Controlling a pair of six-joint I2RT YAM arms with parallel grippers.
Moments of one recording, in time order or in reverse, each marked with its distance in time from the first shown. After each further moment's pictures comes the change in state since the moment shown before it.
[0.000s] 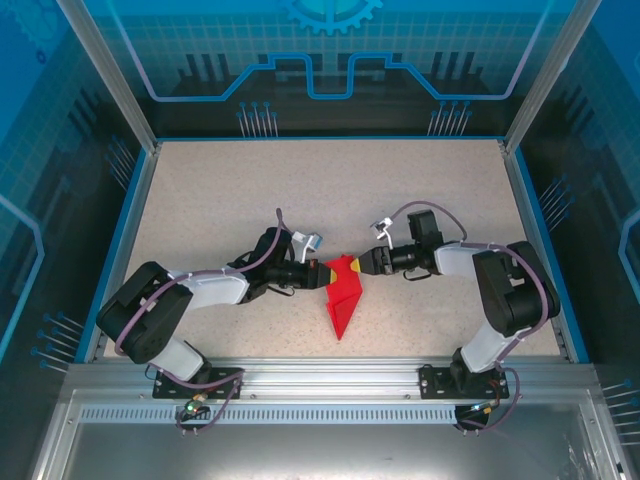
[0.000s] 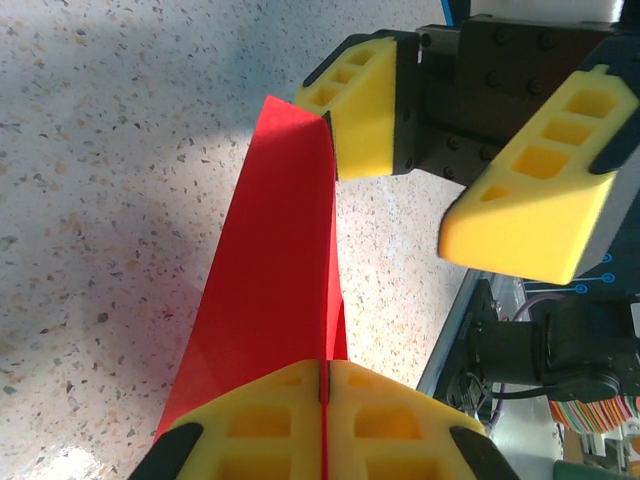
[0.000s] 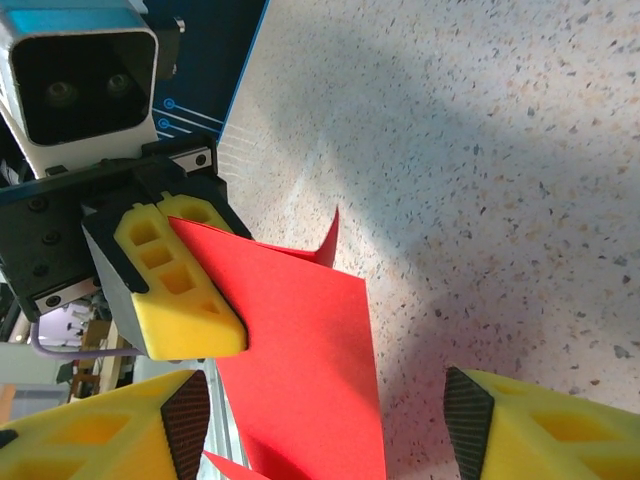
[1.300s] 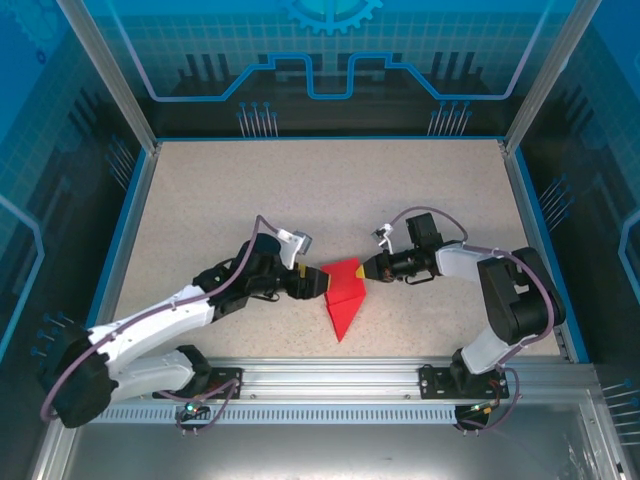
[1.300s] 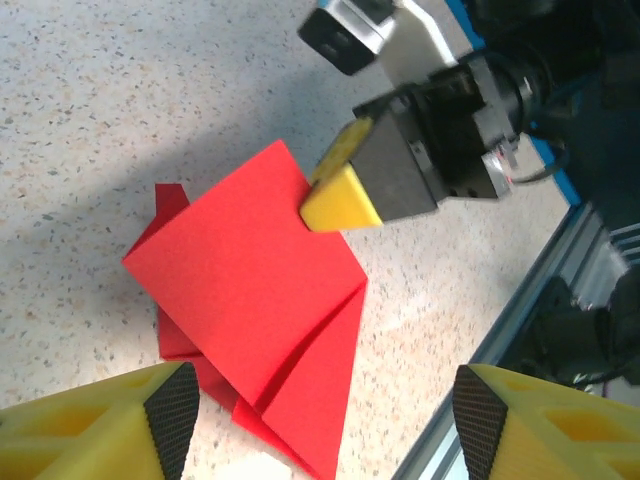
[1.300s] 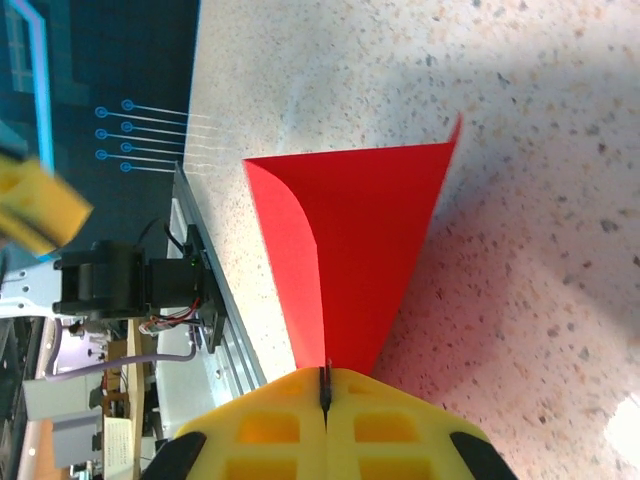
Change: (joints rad) left arm -0.171 -0.457 0.076 -0.531 -0.404 0.196; right arm 0.015 -0.063 0.005 -0.207 0.093 0.080
